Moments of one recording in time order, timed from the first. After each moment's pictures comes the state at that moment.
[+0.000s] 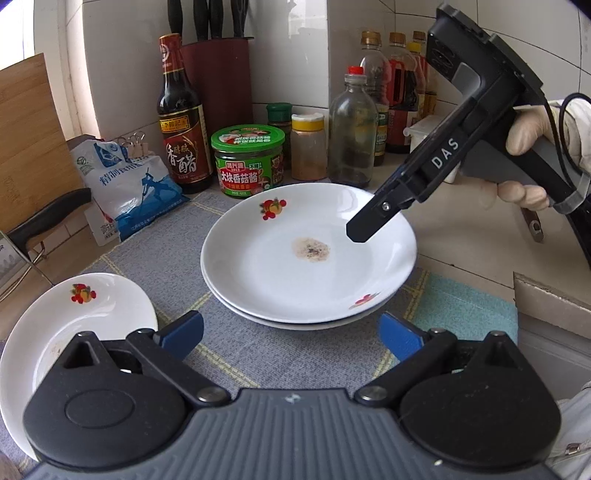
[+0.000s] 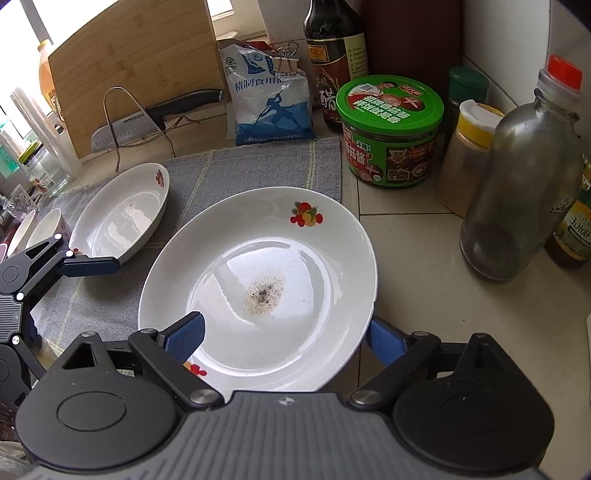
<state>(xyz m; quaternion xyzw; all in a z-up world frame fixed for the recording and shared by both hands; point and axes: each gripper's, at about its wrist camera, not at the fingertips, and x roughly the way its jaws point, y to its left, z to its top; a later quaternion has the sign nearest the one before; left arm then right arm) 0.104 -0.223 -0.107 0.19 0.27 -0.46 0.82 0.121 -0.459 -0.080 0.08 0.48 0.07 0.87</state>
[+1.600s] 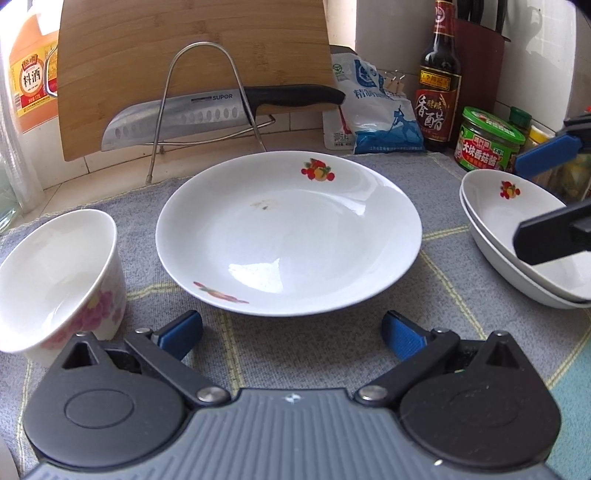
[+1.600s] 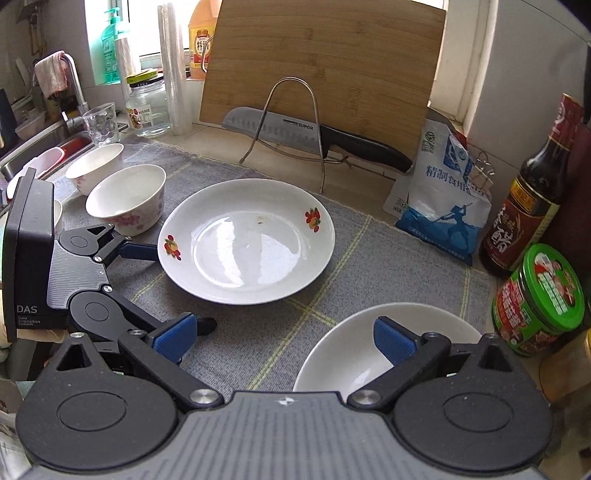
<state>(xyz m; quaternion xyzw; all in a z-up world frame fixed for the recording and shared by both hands) 0.147 -0.138 -0.155 0.06 0.35 -0.17 0.92 0.155 -0.307 -0.059 -0.12 0.40 0.21 0.88</state>
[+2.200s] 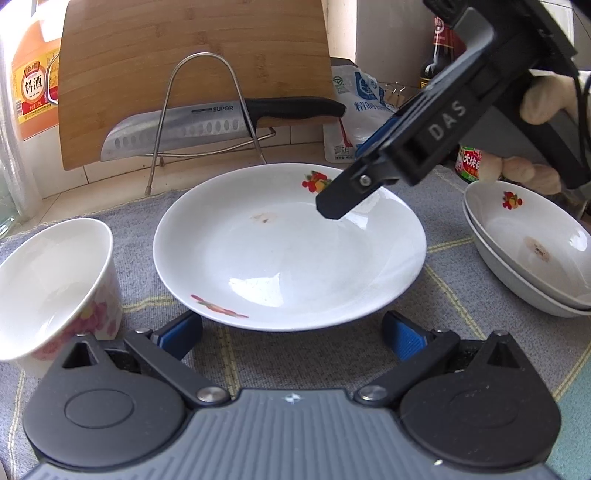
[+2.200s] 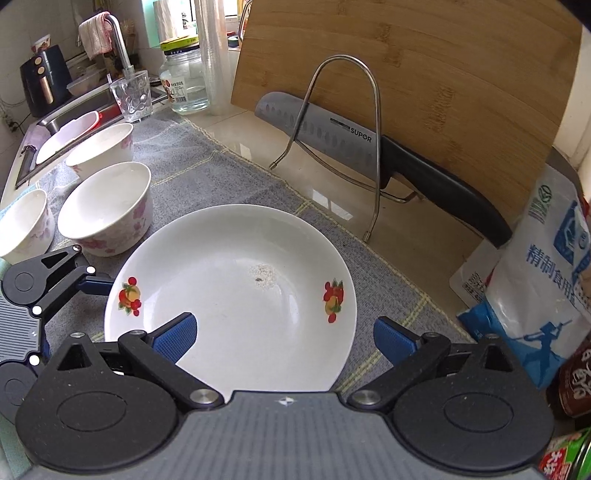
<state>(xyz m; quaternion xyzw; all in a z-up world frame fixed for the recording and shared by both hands) 0.147 -0.137 -0.159 0.06 0.32 -0.17 0.93 0.292 -0.273 -0.092 -0.17 0.43 0.34 0.82</state>
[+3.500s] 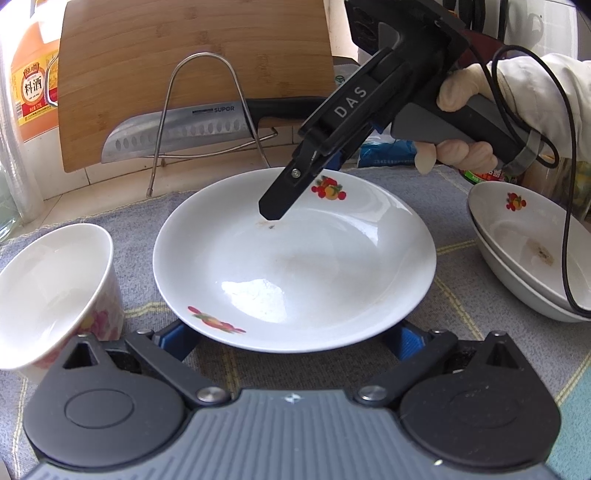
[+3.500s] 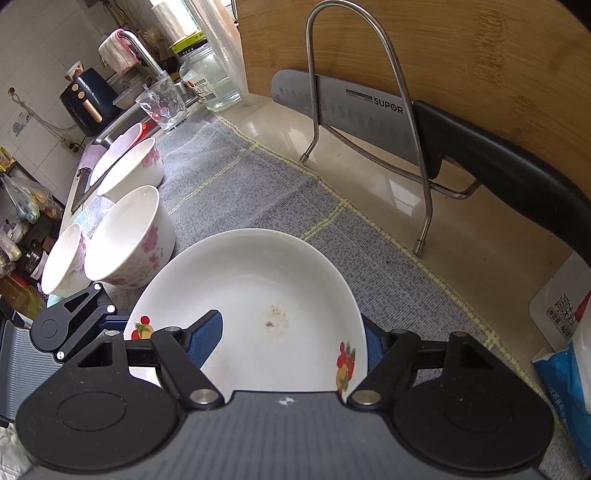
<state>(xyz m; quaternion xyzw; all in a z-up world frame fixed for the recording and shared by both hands) 0.148 -0.135 -0.156 0.07 0.32 -0.17 0.93 0.361 -0.270 -0.113 -0.06 0.50 0.45 0.74</state>
